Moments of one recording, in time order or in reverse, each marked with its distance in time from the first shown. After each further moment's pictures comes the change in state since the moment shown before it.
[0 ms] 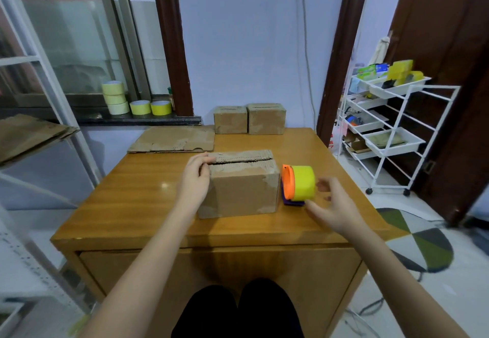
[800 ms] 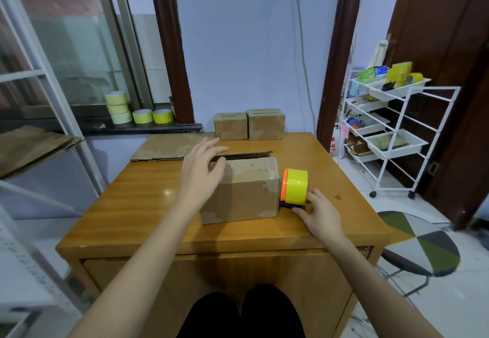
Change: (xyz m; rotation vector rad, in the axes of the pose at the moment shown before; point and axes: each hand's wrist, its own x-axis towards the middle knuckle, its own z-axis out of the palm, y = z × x) left_hand 0.000 0.048 -0.010 0.256 -0.007 0.301; right_hand 0.008 0.001 0.041 -0.139 0.067 -0.043
